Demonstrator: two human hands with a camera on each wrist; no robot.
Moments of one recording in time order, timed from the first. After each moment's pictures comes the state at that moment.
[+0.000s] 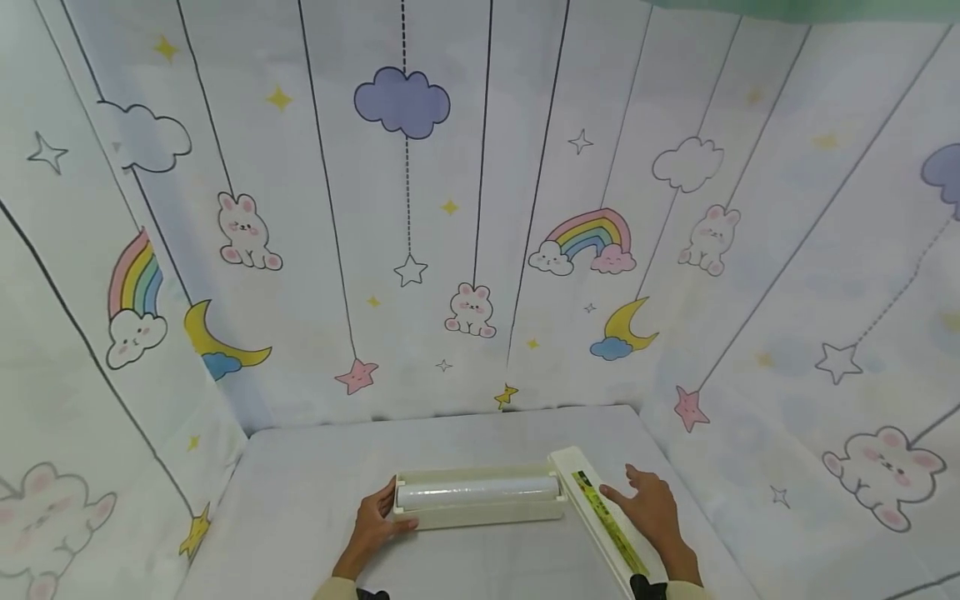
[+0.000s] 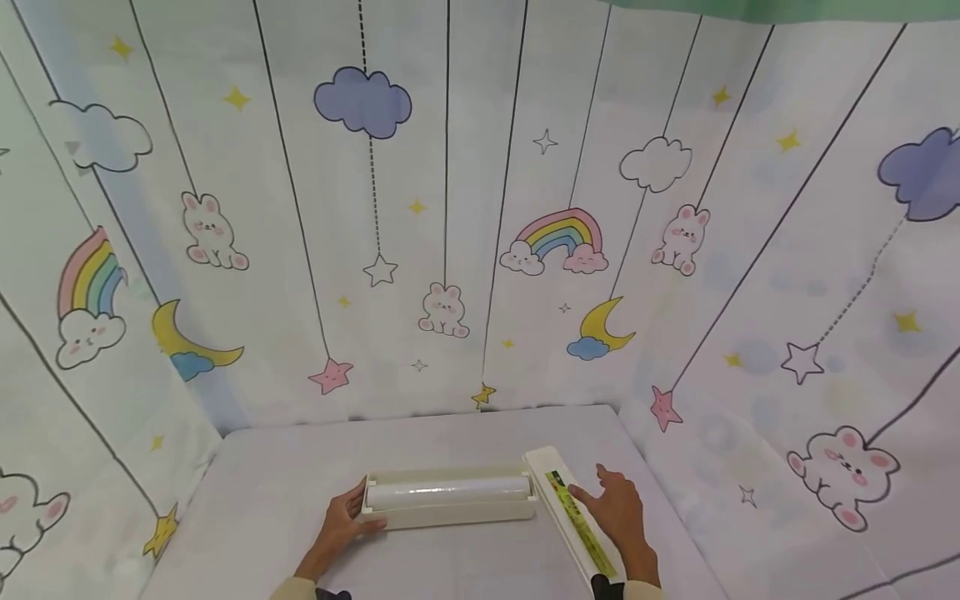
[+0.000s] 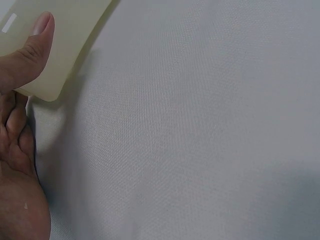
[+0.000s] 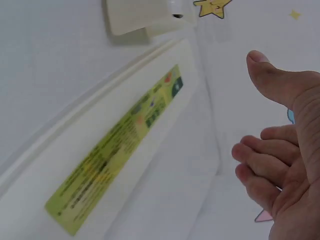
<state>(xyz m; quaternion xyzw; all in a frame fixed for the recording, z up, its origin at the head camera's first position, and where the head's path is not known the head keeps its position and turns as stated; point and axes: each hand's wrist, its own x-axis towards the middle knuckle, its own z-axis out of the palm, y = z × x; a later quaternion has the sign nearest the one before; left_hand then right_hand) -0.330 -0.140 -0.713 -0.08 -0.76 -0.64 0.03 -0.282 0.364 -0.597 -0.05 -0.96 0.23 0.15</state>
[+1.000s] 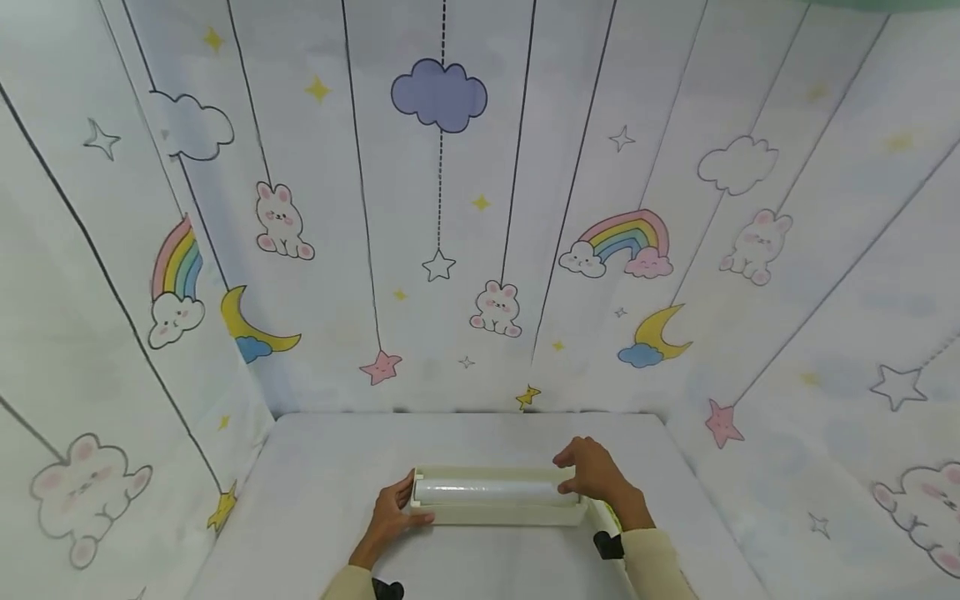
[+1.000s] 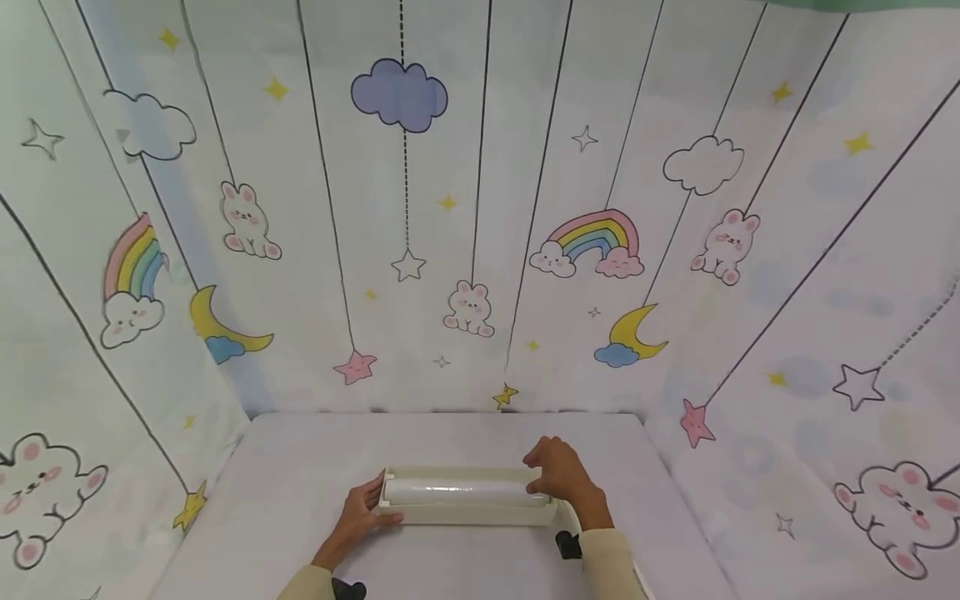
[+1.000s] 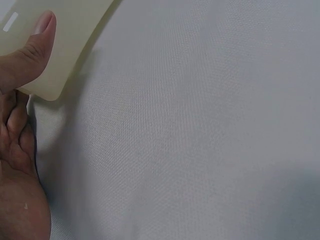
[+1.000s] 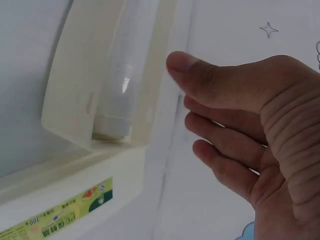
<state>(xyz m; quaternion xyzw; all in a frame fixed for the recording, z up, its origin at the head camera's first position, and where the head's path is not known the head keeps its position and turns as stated) -0.333 -0.142 -0.717 -0.08 -0.75 -0.65 0.02 -0.349 0.256 -0.552 0.18 -0.96 0.23 0.01</state>
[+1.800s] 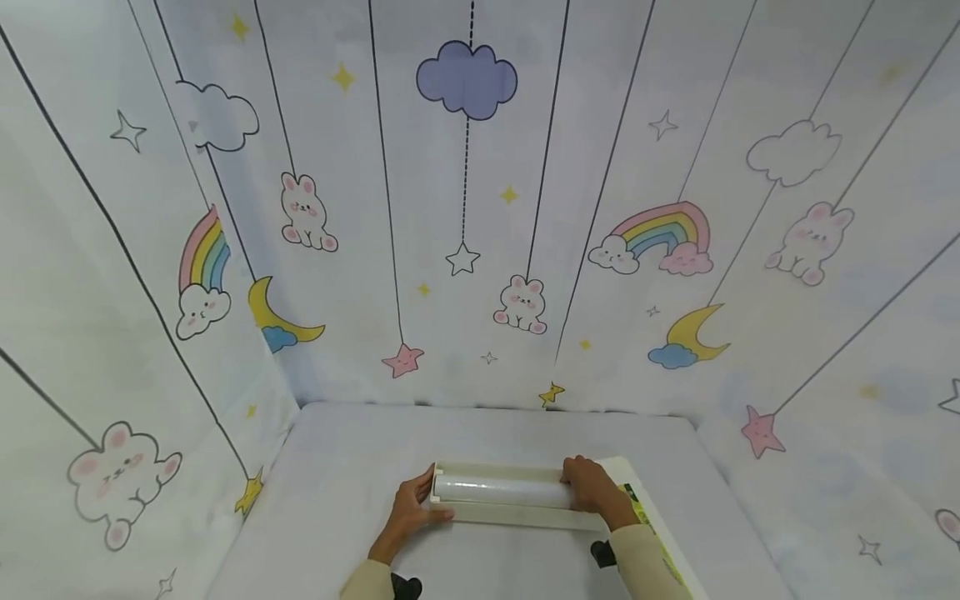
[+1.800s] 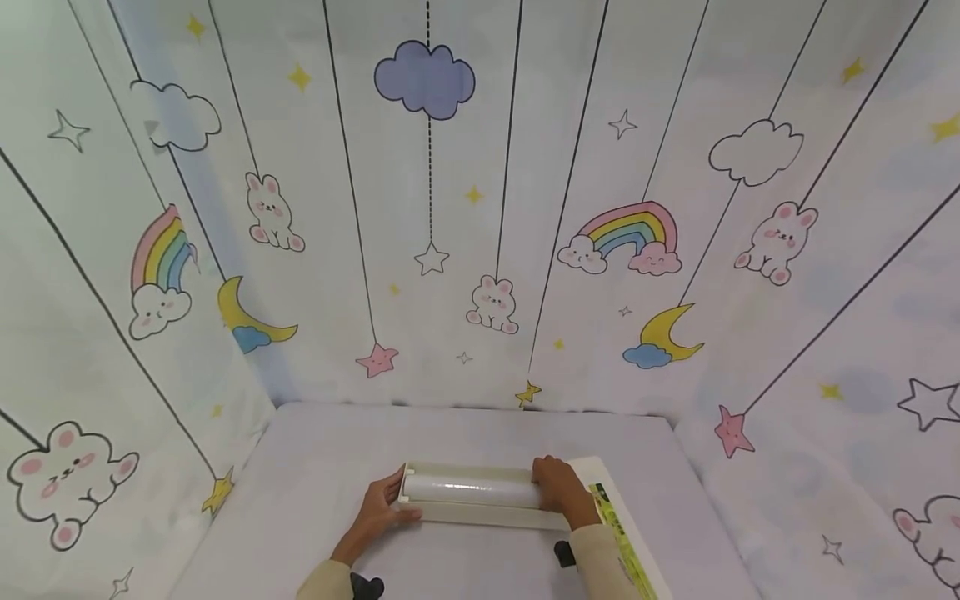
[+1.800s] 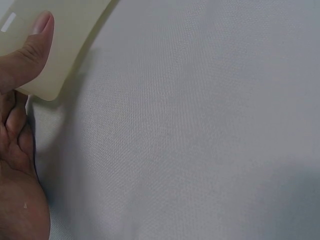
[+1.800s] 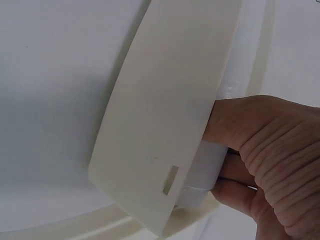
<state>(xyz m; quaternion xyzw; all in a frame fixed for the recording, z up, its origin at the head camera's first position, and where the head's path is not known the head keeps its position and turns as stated) -0.336 -0.145 -0.717 -0.10 -0.77 -0.64 0.03 -0.373 0.227 -0.610 0.22 -0.97 0.11 -0.02</state>
